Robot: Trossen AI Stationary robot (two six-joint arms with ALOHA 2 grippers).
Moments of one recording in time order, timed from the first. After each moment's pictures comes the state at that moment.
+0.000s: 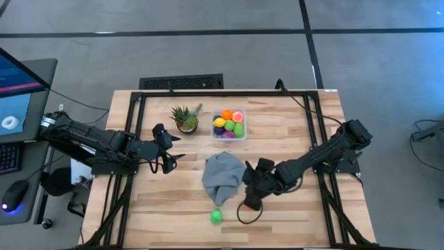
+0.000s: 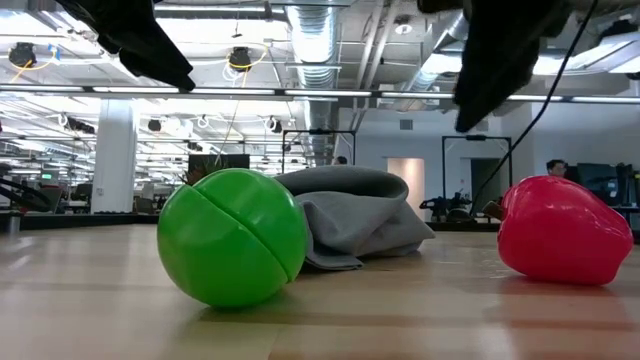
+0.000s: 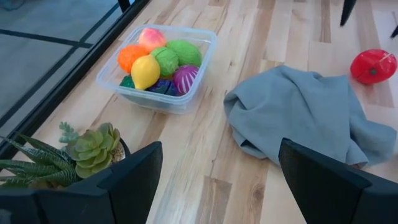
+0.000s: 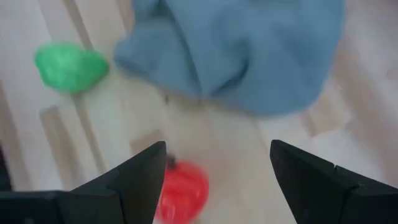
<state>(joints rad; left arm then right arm) -0.29 0.87 0.68 -0.49 -0.52 -0.32 0.48 1.70 1.26 -0.76 0.28 0.80</state>
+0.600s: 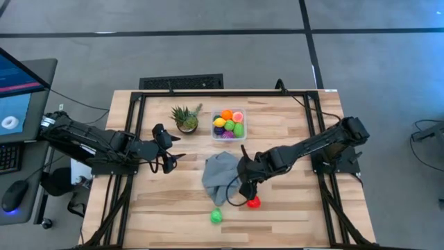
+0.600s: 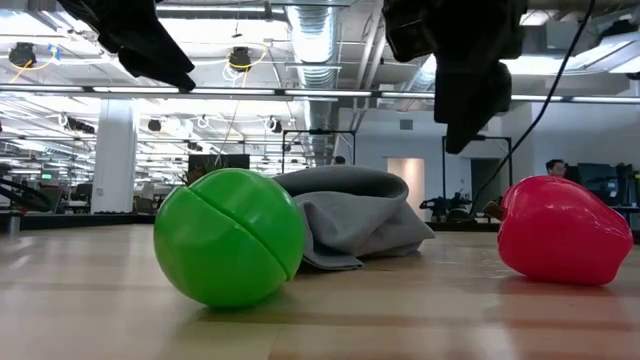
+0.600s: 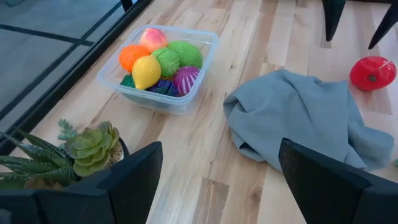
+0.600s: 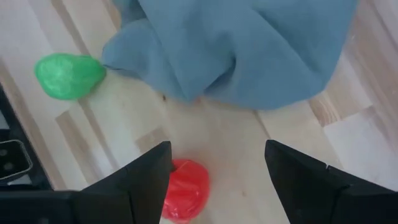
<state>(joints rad) -0.29 0.87 0.68 -0.48 -0.53 -0.35 0.31 1.70 1.25 -0.76 -0.01 0.79</state>
